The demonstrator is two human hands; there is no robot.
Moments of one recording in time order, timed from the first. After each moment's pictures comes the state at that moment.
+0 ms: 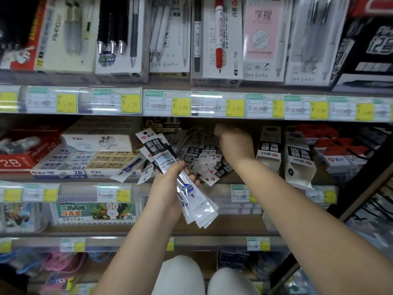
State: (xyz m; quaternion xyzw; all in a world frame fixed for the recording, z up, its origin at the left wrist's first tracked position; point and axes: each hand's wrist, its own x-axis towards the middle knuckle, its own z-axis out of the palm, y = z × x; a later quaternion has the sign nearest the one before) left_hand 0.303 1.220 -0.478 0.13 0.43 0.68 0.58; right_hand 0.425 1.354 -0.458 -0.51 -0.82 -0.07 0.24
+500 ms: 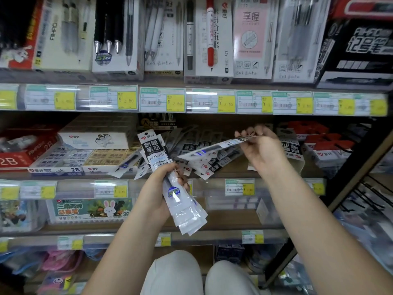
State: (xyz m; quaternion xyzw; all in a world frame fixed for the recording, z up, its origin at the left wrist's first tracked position) left_hand 0.287 1.205 -0.487 0.16 0.33 0.64 0.67; right_hand 0.475 1.314 -0.441 -0.26 -0.29 0.66 0.64
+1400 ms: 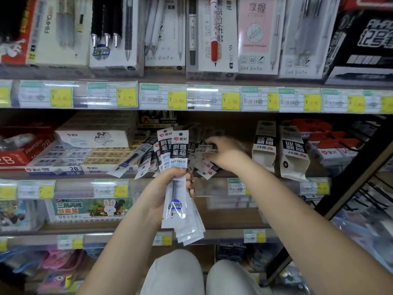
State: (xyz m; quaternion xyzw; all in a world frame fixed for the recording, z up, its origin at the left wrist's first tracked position) left_hand 0.280 1.214 -0.493 0.20 0.32 0.53 0.76; right_hand 0.421 1.326 -0.457 -0.55 -0.81 0.17 0.13
